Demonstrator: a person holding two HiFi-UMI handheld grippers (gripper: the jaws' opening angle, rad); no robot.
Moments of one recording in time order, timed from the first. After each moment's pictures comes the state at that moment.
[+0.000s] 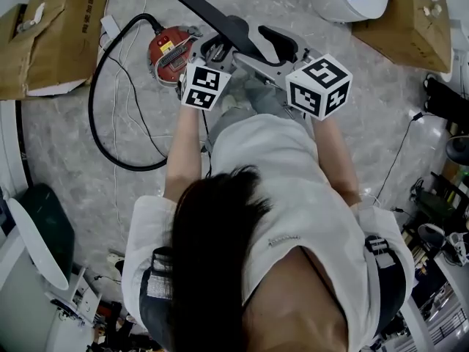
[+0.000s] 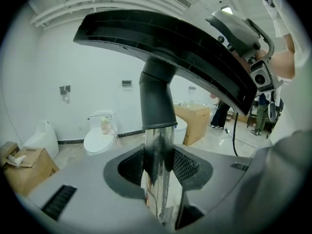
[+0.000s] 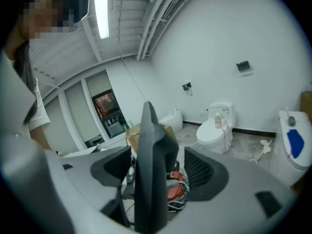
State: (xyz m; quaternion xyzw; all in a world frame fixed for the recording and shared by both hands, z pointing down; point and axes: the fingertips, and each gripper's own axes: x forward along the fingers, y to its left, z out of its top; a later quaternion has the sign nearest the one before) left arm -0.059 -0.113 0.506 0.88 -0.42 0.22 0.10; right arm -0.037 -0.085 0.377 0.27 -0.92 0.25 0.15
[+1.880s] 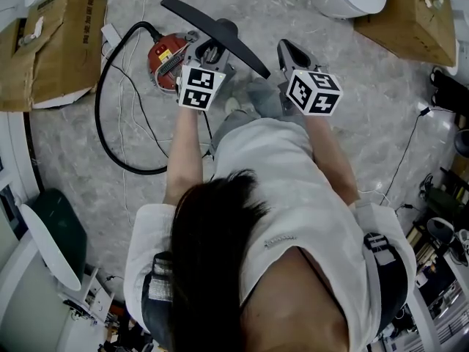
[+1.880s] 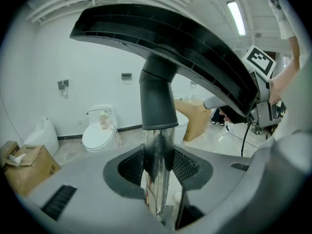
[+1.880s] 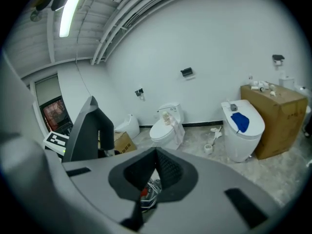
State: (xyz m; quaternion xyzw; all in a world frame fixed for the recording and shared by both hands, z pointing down) left arm -0.044 -0.137 0.526 0.87 -0.42 0.25 0.13; right arm 0.099 -0.127 0.475 0.53 -0.79 0.29 0.13
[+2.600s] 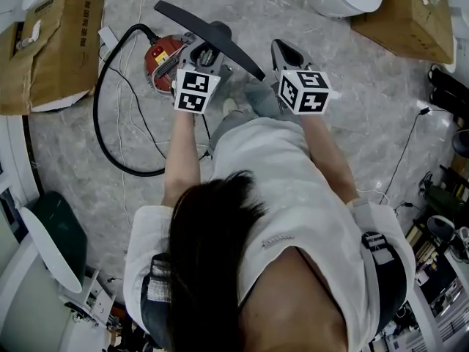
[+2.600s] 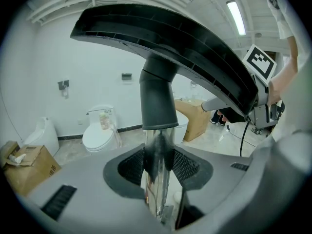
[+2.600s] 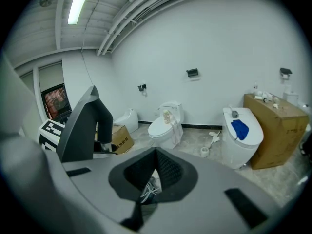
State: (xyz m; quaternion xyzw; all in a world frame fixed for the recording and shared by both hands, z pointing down) left arm -0.044 -0.136 0.525 0.87 -0.42 0.25 0.13; right arm 0.095 -0.129 0.480 0.52 -0.80 0.25 0.18
